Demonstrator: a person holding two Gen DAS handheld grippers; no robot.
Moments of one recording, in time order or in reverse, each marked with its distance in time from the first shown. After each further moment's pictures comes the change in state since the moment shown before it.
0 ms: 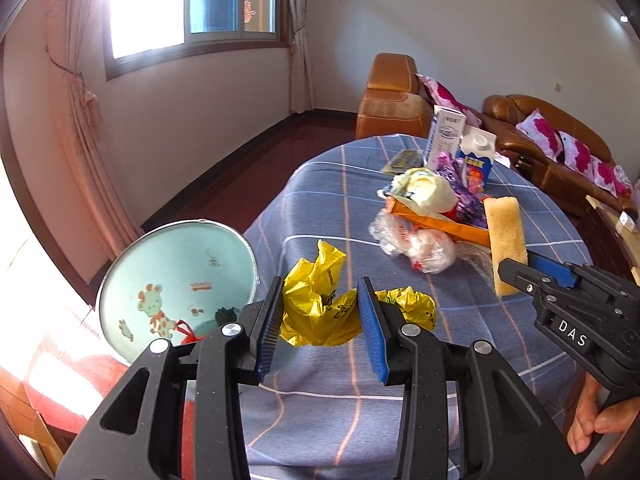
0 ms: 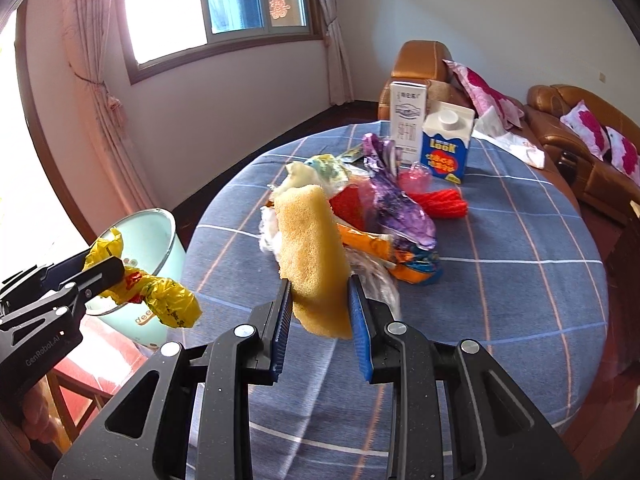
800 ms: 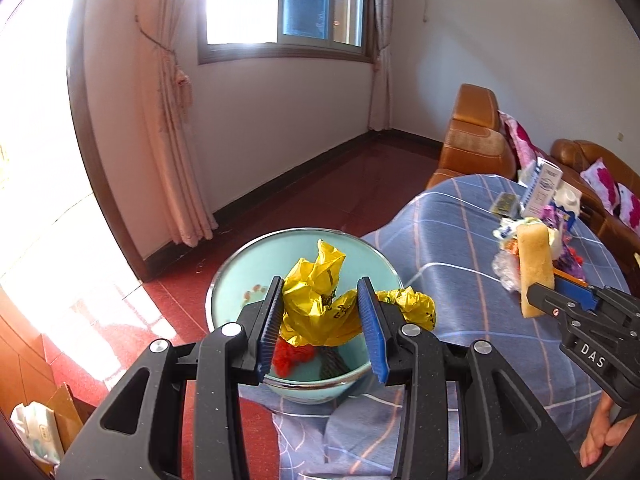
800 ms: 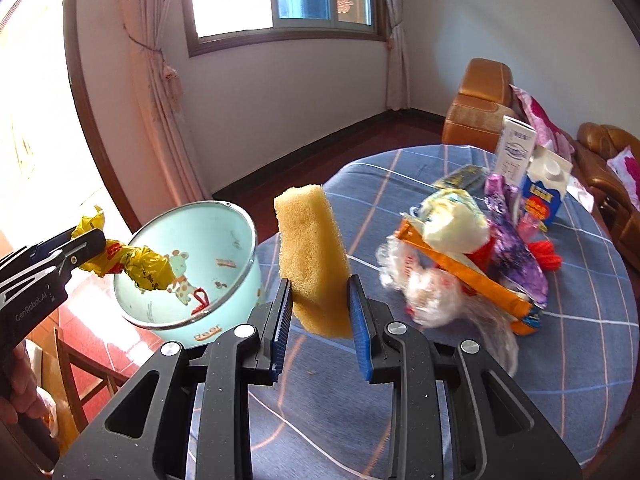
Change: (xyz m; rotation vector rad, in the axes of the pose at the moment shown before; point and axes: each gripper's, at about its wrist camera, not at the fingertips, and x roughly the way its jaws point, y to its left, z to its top) left arm -0.018 0.111 -0.002 -0.171 -0.054 0.215; right arm 0.034 0.098 0.027 -0.159 0.015 0.124
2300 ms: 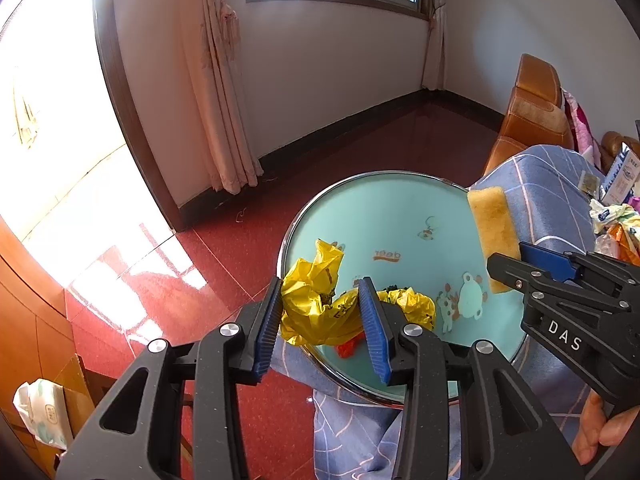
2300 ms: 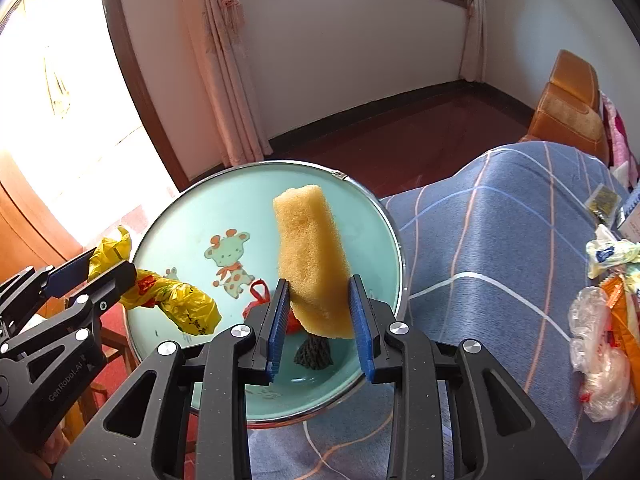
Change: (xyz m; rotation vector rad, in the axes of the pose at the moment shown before) left arm 0.082 0.065 -0.019 -0.073 0.183 0.138; right arm 0.134 0.100 0.026 -0.134 0.193 0.160
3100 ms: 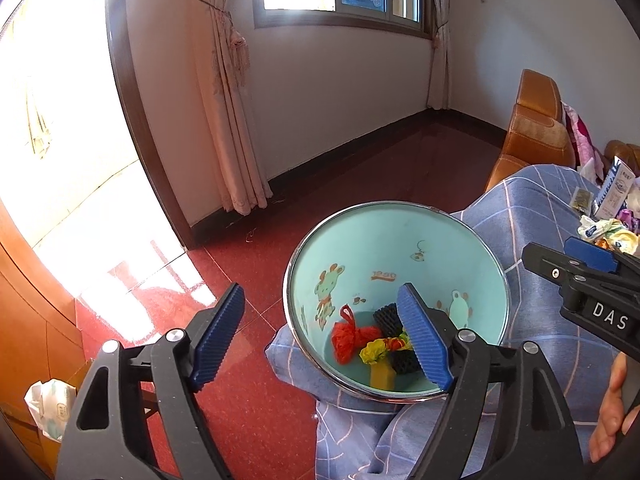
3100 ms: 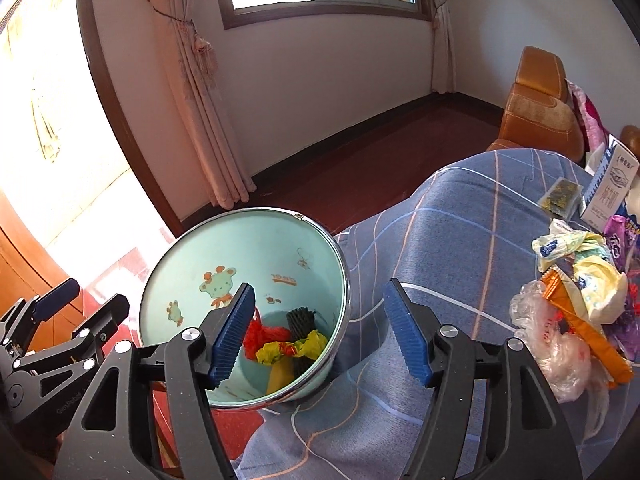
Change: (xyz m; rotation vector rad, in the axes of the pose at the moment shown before) left arm -0.042 -0.010 0.006 -0.001 -0.084 0.032; right arm -0.065 -0.031 0.001 0.108 -0.119 -0.052
